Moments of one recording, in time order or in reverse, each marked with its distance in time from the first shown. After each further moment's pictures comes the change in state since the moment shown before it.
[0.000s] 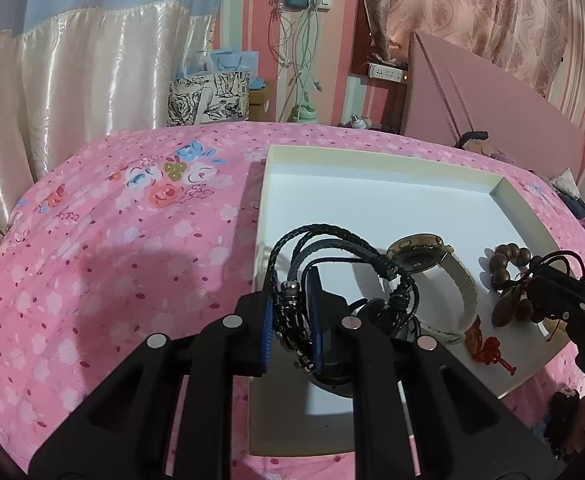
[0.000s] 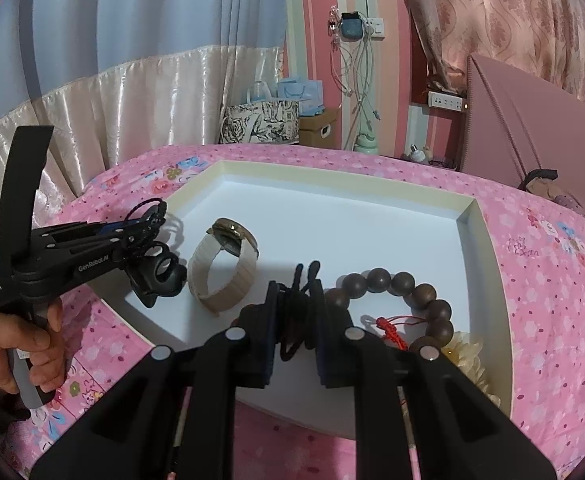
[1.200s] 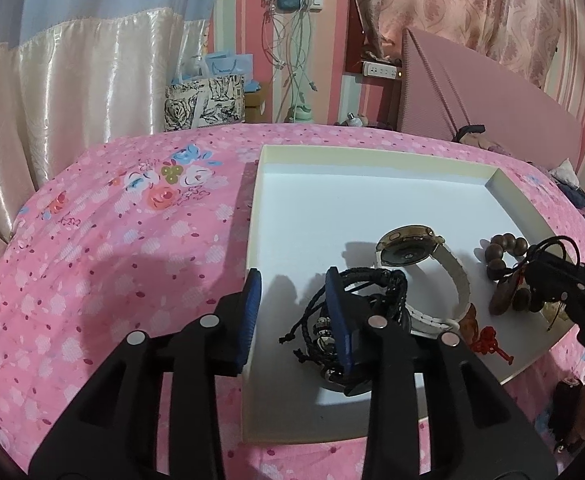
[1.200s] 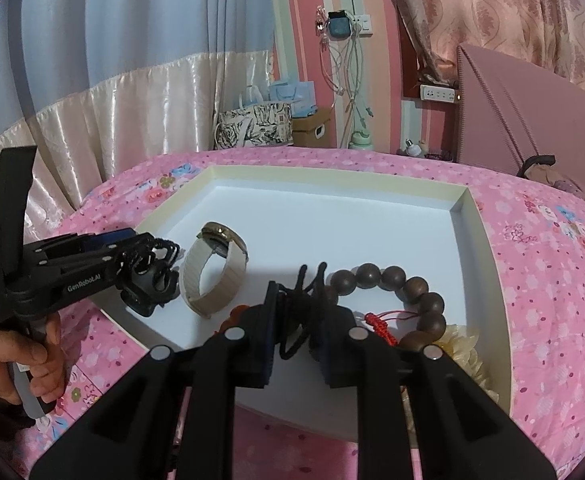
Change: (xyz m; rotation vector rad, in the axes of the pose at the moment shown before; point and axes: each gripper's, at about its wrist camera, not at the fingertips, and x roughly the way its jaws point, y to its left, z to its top) left arm -0.007 -0.008 -0.005 0.040 -0.005 0.006; right arm 0.001 -0.011 -0.003 0.062 -0.014 0.009
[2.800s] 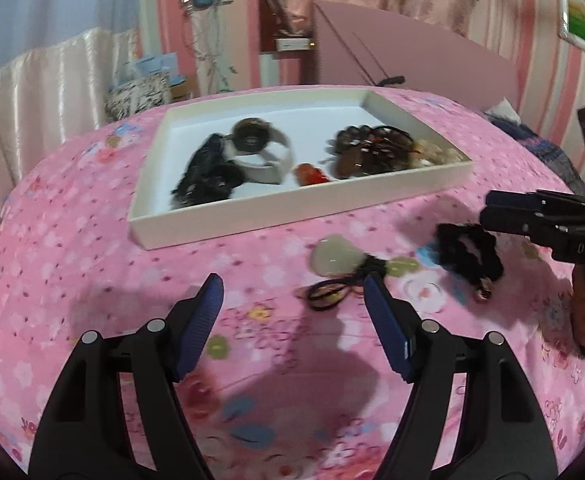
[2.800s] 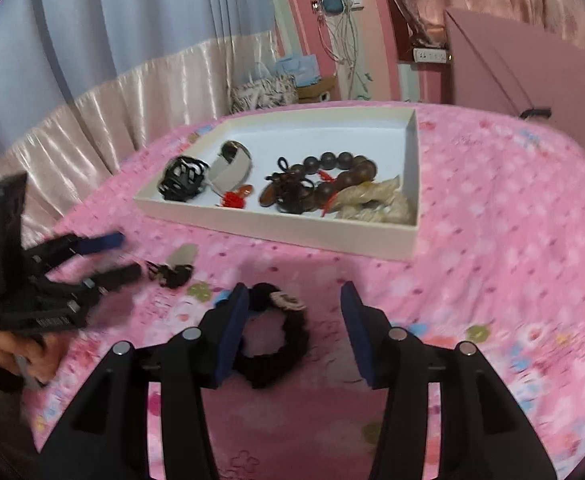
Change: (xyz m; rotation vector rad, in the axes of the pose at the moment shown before) left arm -0.098 -0.070 -0.097 0.206 0.047 -0.167; right arm -0.085 -0.048 -0.084 0.093 0.083 0.136
